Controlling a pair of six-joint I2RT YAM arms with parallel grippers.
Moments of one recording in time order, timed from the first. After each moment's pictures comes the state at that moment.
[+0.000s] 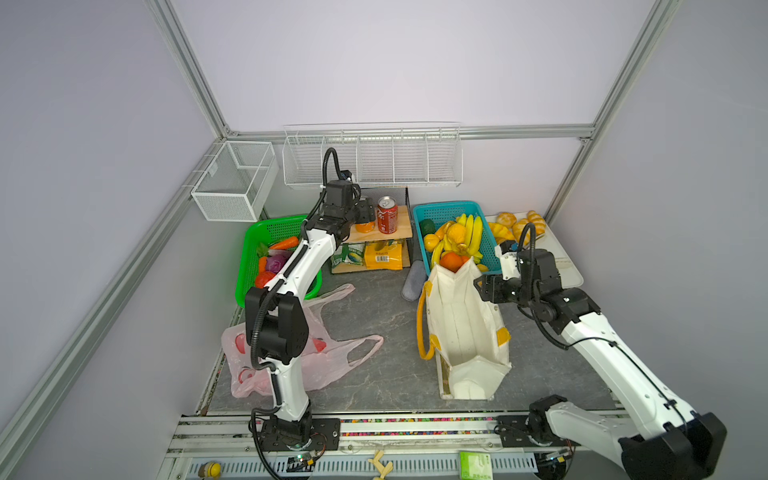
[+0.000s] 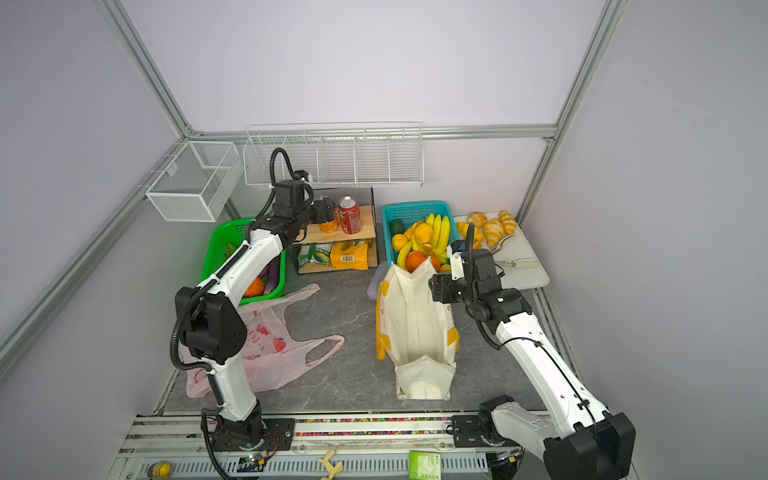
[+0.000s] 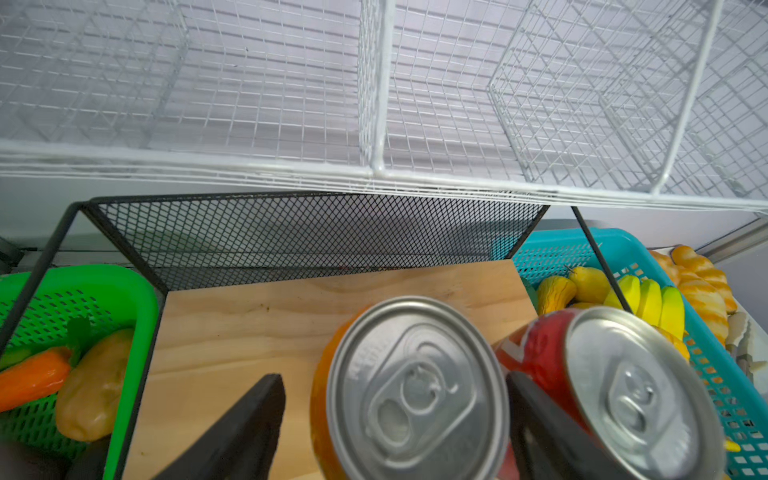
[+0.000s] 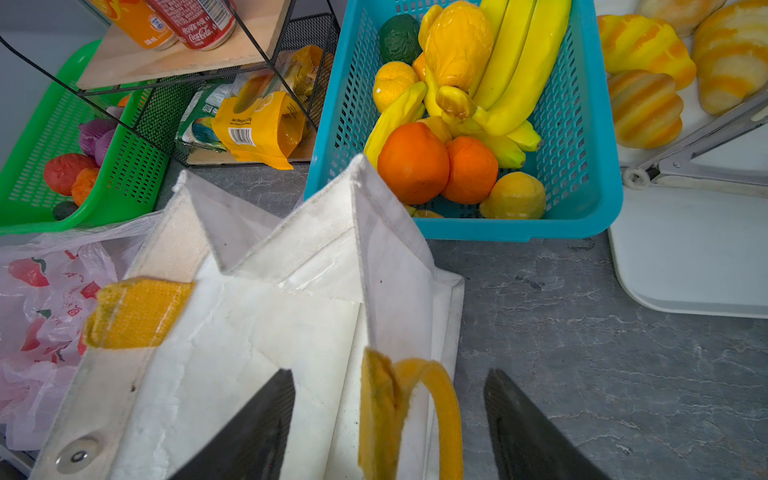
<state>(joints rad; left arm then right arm) -0.33 1.94 1.83 -0.34 -0.04 -0.24 0.34 1.11 1.03 -0.64 -0.11 0.24</state>
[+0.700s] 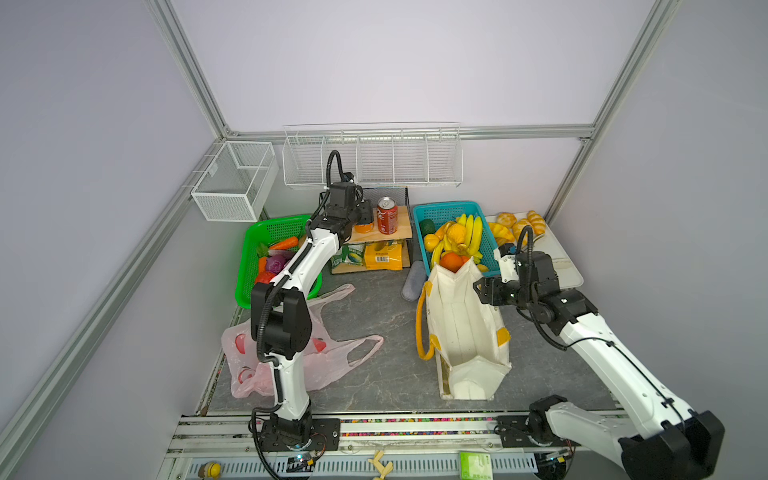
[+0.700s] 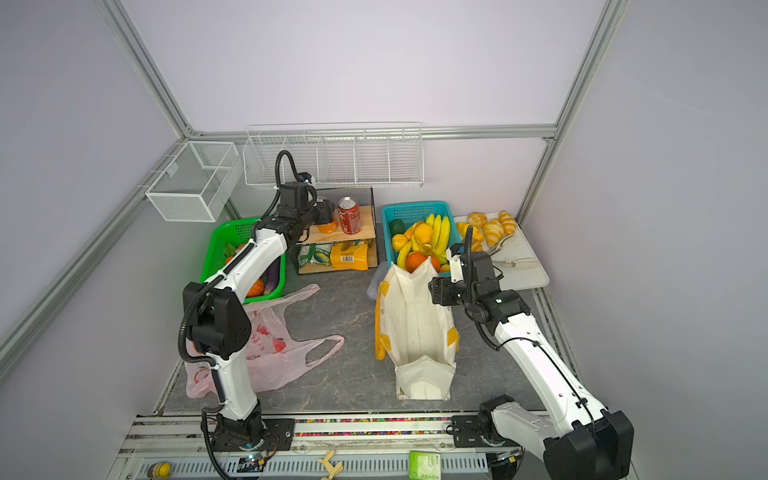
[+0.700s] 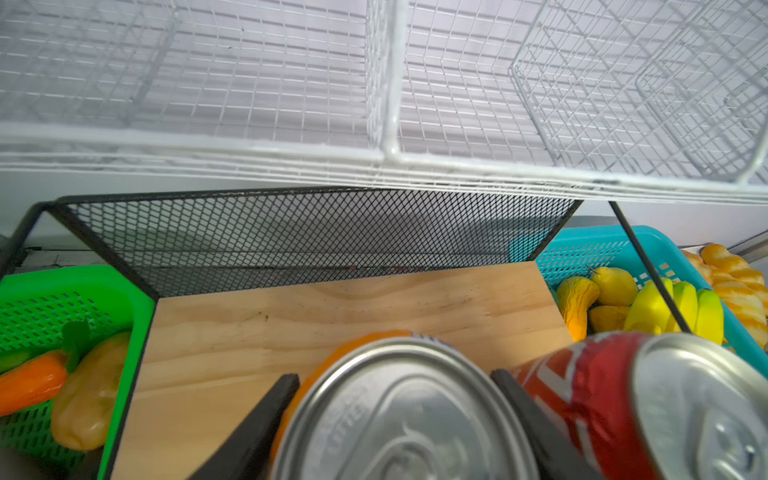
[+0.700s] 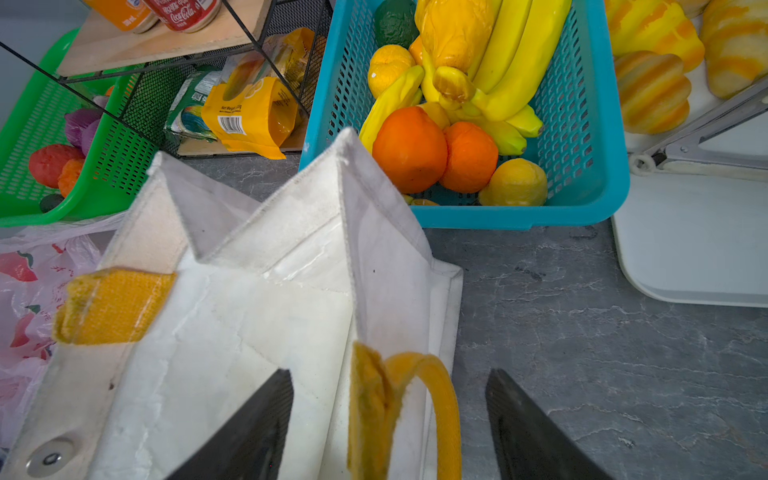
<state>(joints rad) -0.33 1.92 1.77 -0.32 -0.08 -0.22 0.34 1.11 1.00 -0.64 -0.10 0.24</state>
